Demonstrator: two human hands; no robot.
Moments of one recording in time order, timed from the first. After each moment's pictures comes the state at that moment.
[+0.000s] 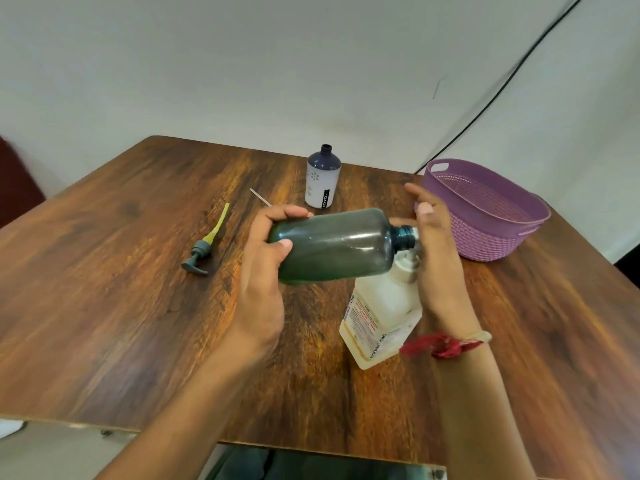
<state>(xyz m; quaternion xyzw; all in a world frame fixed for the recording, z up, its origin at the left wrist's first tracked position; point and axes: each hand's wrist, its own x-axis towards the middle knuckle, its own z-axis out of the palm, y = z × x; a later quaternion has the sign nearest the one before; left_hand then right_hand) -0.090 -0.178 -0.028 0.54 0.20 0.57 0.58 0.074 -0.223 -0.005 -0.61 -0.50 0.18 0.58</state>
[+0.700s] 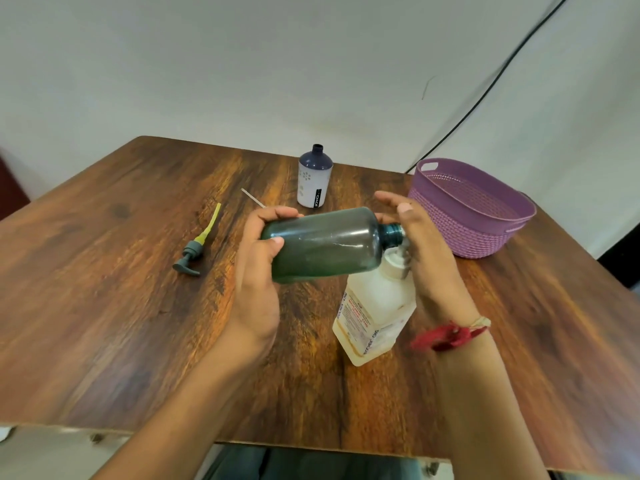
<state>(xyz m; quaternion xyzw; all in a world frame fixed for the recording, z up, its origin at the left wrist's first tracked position) -0.088 -0.180 -0.031 0.52 0.22 0.57 0.59 0.077 -0.225 0.002 -0.59 -0.52 0.24 0.57</state>
